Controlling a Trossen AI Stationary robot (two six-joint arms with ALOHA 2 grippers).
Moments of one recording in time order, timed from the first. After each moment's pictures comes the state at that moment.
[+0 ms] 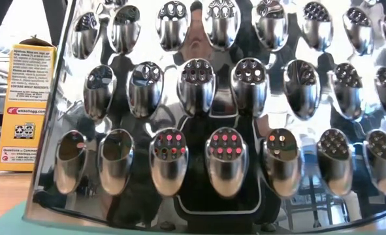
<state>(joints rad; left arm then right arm) 0.20 1.86 0.57 0.68 -0.08 0.14 -0.08 1.76 0.78 0.92 0.34 -0.14</state>
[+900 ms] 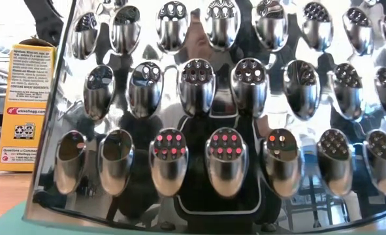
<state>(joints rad) 0.15 1.56 0.58 0.19 0.00 0.17 -0.08 1.76 0.78 0.92 0.34 -0.15</state>
